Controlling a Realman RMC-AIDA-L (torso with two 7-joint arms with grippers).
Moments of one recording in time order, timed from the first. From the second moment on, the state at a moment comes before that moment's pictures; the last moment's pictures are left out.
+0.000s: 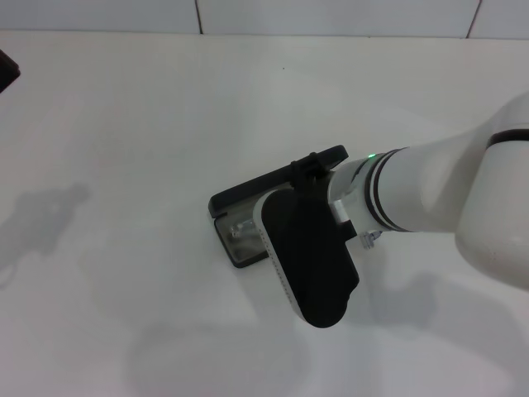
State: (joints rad) left arm -0.23 -1.93 0.94 0.47 1.03 1.92 -1.30; right arm 0.69 2.03 -2.30 -1.47 -2.89 -1.02 2.27
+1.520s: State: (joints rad) left arm -0.23 -1.93 0.94 0.46 1.03 1.91 -1.30; right arm 0.65 2.03 -2.30 -1.45 -2.91 -0.94 2.26
